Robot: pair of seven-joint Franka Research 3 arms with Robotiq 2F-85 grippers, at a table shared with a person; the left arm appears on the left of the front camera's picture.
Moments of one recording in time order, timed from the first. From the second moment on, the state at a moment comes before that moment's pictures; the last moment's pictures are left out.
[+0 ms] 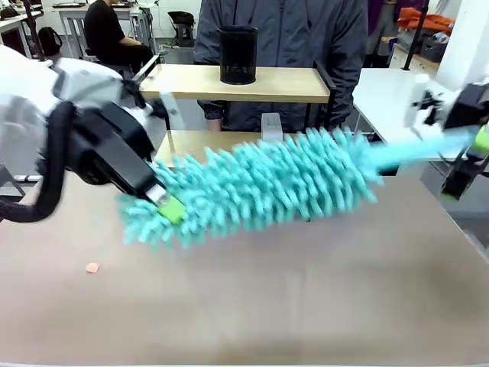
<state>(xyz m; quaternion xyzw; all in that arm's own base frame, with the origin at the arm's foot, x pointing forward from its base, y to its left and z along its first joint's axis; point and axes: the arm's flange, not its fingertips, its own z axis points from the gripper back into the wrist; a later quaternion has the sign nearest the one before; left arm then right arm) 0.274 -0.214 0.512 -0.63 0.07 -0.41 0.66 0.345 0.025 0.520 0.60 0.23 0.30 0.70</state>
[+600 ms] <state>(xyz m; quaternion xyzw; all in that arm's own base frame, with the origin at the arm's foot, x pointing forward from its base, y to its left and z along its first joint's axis) 0.300 -0.051 0.563 -0.66 -0.16 -0.29 0.68 0.296 -0.125 0.457 0.76 -0.08 -0.05 0.64</state>
